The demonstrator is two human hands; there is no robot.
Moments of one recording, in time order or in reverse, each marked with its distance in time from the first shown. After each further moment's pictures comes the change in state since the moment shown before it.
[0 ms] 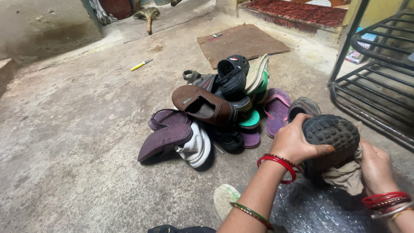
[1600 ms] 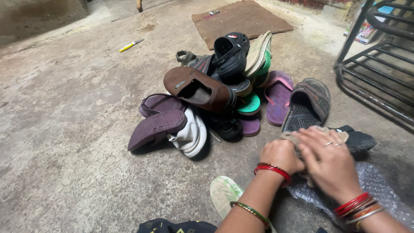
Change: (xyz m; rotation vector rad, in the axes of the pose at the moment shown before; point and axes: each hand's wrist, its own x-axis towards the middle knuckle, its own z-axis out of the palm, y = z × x) left_hand -0.041 -0.100 0.049 0.448 -0.115 -0.230; right_hand -0.085 -0.053 0.115 -1.023 -0.238 -0.783
